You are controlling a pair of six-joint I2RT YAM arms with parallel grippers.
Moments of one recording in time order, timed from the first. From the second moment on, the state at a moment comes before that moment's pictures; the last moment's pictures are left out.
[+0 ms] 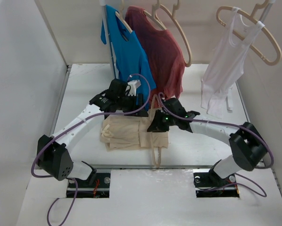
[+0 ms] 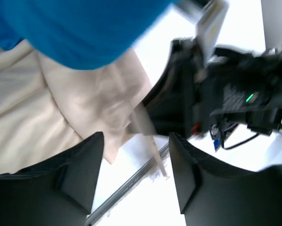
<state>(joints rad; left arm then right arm) -0.56 1.38 1.18 -0.58 0.42 -0.44 0.71 1.53 0.91 -0.17 -0.34 0.84</state>
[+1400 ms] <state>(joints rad) -0.67 1.85 1.21 -0.54 0.40 -0.27 0.28 1.34 0.60 0.01 -0.87 0.74</state>
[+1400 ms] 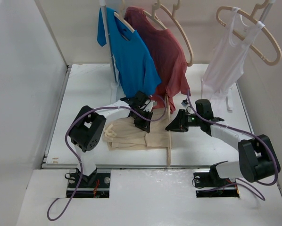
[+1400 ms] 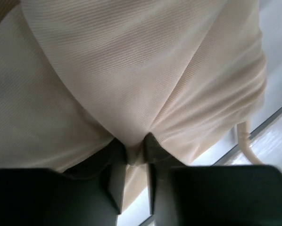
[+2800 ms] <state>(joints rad) -0.73 1.62 1.25 -0.64 0.40 -0.08 0.22 1.10 0.53 -0.16 -0.78 0.73</state>
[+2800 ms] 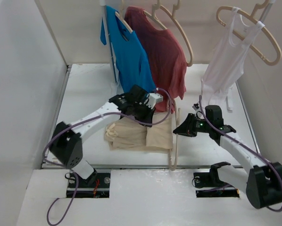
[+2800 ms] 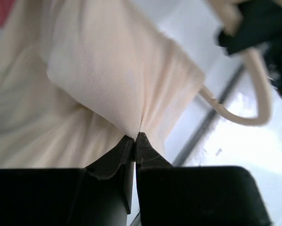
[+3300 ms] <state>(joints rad) -0.54 1.38 1.38 -0.80 0.65 0.09 0.15 0.86 0.59 -0.54 -0.54 0.73</state>
